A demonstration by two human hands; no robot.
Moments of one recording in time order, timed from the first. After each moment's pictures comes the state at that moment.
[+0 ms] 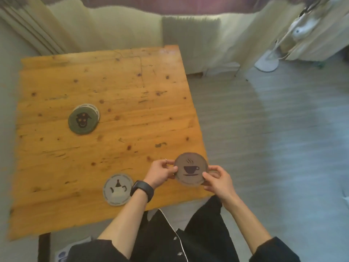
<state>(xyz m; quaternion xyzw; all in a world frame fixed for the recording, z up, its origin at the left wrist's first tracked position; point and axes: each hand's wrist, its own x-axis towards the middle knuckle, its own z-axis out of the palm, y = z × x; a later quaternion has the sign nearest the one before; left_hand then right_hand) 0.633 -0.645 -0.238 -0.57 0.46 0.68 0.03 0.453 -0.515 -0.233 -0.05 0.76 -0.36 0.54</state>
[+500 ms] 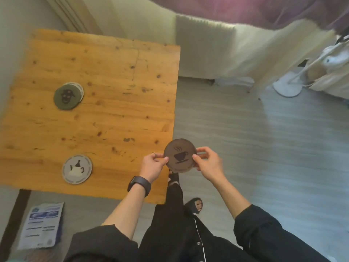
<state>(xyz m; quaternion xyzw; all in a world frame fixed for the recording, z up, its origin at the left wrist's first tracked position) 0.475 -0.606 -0.248 -0.73 0.37 0.56 -0.09 0.272 -0.571 -0.246 -0.32 0.77 -0.23 0.50</state>
